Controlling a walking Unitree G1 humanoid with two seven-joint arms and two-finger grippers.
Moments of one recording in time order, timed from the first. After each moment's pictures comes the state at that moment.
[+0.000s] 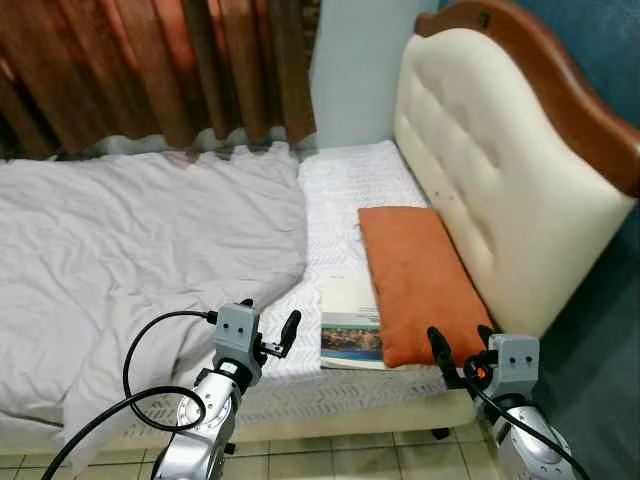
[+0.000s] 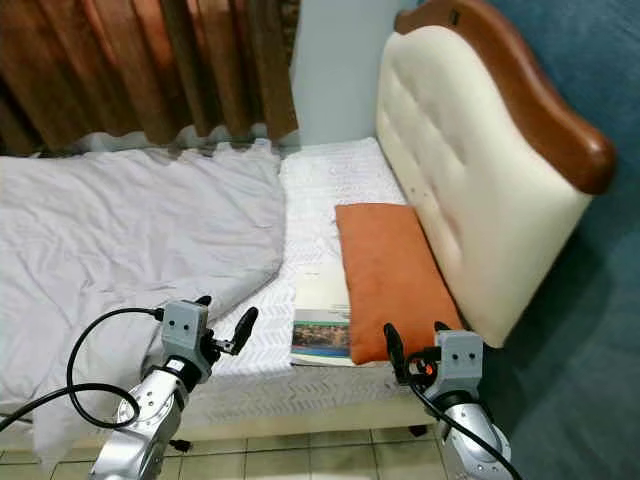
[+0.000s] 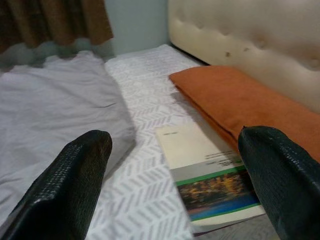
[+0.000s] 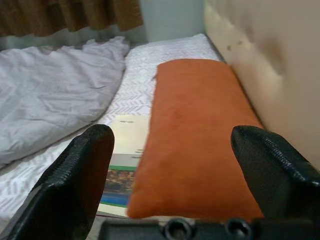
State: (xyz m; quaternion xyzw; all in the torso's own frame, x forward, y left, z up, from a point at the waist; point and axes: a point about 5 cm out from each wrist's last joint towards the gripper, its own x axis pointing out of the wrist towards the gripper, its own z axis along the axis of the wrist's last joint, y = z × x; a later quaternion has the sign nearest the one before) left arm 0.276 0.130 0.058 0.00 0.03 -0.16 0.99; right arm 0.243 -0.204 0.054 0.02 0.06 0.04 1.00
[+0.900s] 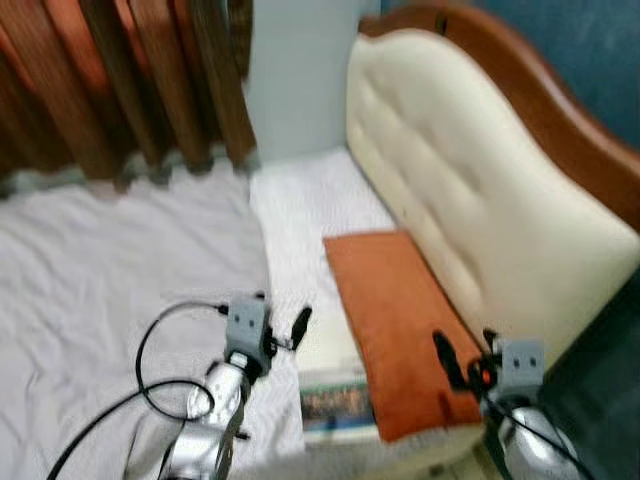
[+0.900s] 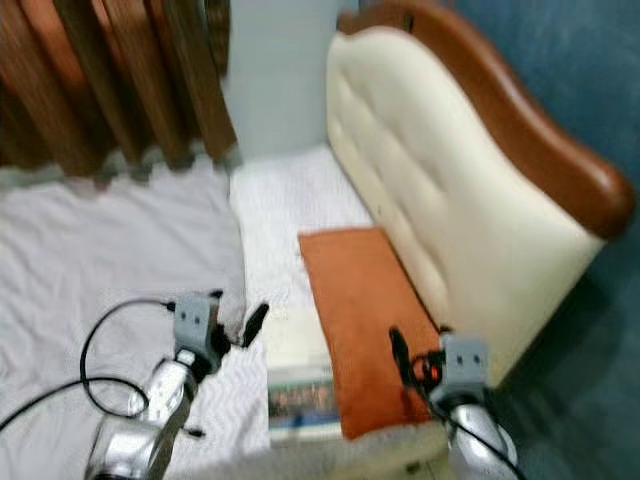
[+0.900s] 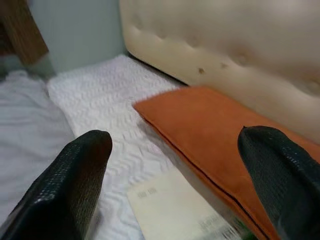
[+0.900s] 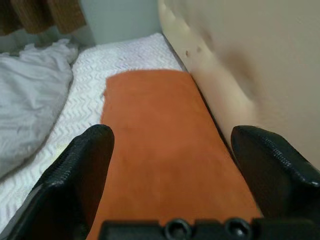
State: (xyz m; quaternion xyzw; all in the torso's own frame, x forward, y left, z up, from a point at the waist) left arm 0.283 0.118 0.063 0.00 0.03 -0.18 0.98; right arm 0.241 -0.208 0.050 0.01 0.07 0.04 1.00
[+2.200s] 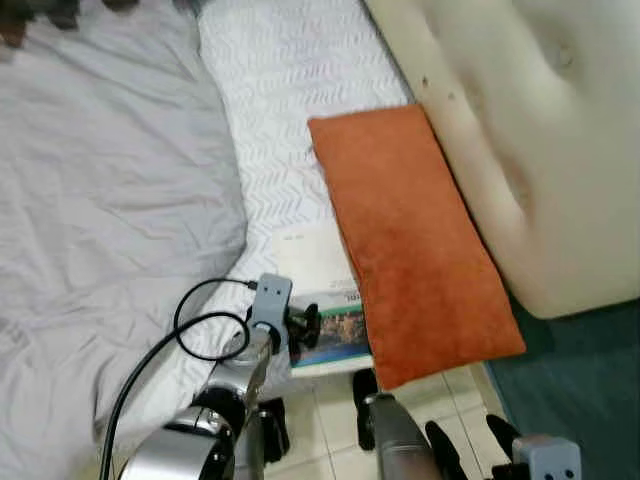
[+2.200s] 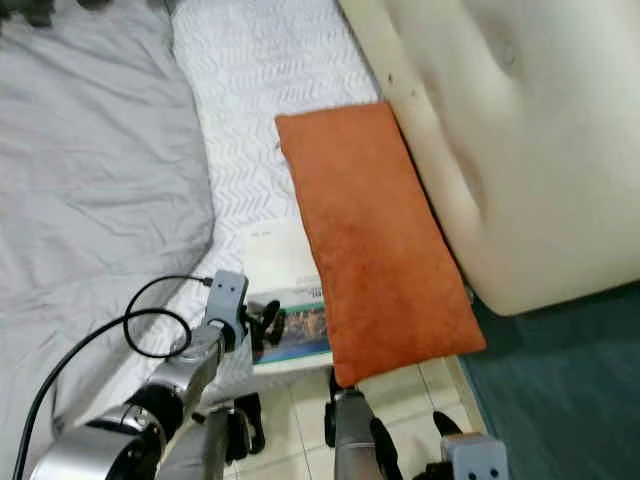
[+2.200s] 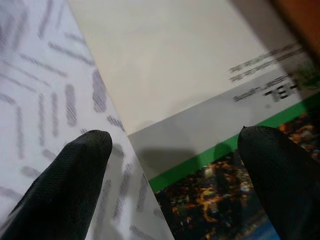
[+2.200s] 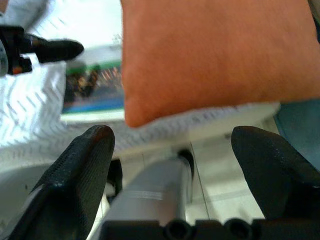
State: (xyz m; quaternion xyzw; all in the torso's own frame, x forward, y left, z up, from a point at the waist) left arm 0.337 0.098 0.046 0.03 0.18 -0.15 0.97; right arm 0.106 -0.172 0.087 0.03 0.16 0.07 0.98
